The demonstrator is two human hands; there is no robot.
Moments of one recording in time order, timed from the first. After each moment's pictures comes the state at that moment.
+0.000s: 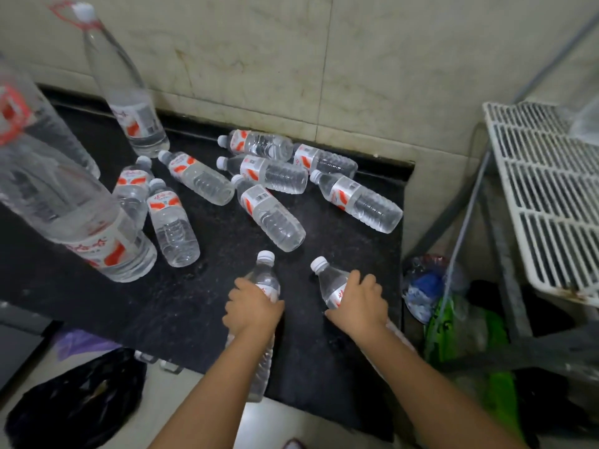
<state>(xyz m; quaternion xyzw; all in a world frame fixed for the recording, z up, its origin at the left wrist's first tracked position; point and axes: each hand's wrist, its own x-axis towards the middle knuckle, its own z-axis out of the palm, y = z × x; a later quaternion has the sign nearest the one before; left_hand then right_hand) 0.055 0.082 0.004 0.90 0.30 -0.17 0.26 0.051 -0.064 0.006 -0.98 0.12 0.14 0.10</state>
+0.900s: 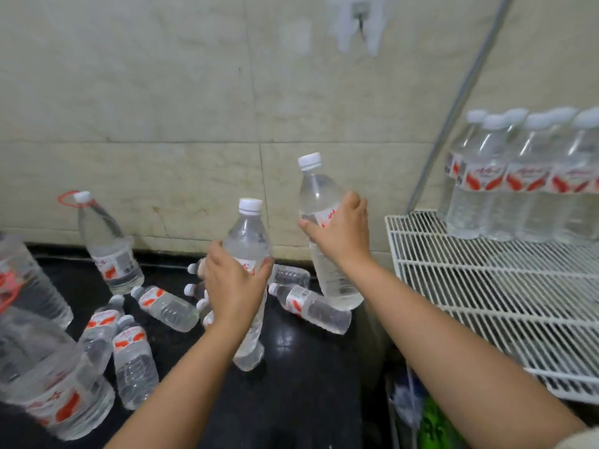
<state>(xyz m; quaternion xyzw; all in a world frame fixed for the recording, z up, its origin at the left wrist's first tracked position) 0.119 0.010 0.198 0.86 0.08 0.25 0.44 0.138 -0.131 0.245 -0.89 0.06 -0.25 0.38</state>
